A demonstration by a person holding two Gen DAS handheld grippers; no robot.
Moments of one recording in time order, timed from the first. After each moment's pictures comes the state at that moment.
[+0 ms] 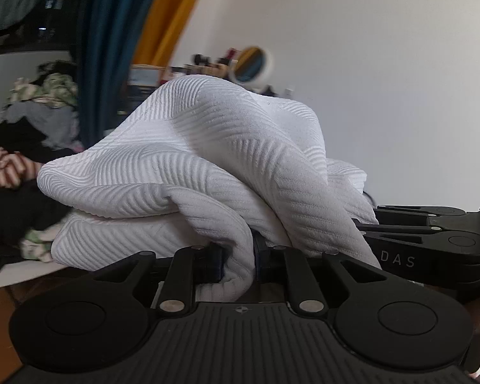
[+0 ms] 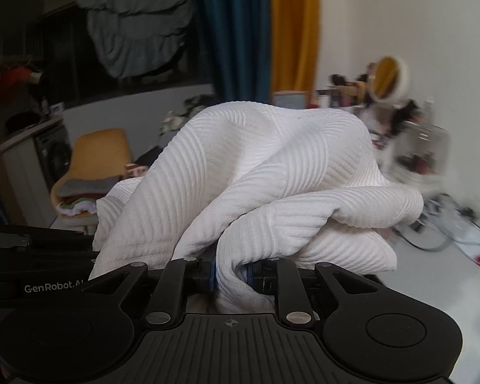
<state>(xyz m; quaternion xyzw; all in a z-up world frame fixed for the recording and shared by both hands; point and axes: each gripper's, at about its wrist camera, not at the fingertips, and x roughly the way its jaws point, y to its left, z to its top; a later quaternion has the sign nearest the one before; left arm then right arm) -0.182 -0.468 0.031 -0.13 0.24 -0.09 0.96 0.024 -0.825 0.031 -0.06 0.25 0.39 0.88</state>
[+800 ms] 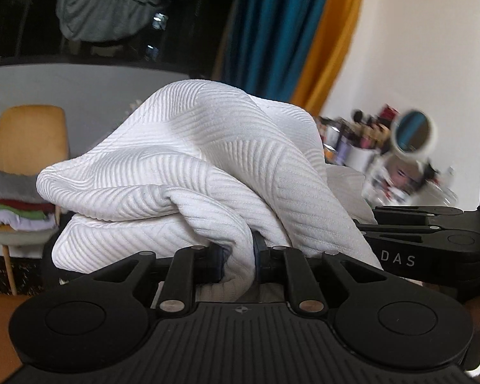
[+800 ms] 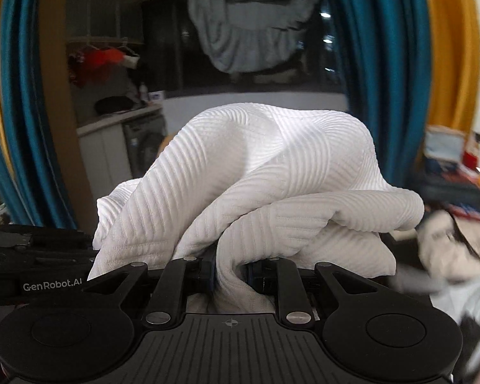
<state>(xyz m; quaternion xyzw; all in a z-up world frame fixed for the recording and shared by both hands) -0.020 -0.241 0.043 -0.16 0.20 0.14 0.96 0.237 -0.495 0.034 -0.09 0.21 0.59 0.77</state>
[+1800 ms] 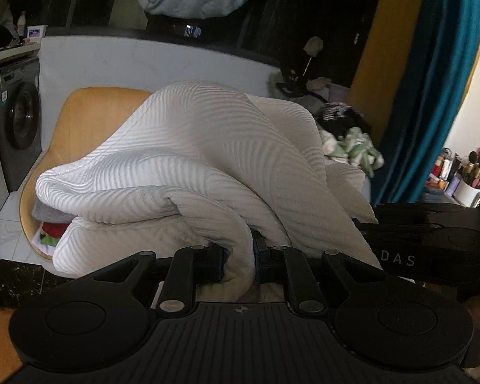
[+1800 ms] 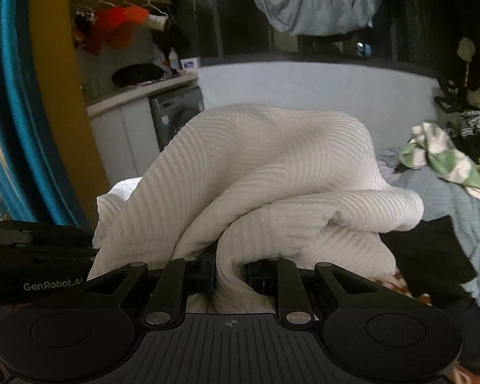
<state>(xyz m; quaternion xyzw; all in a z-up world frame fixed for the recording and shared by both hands) -0.068 0.221 0.006 -0.19 0.24 0.18 0.93 0.138 0.020 -0.001 -0.12 0.27 0.61 0.74</state>
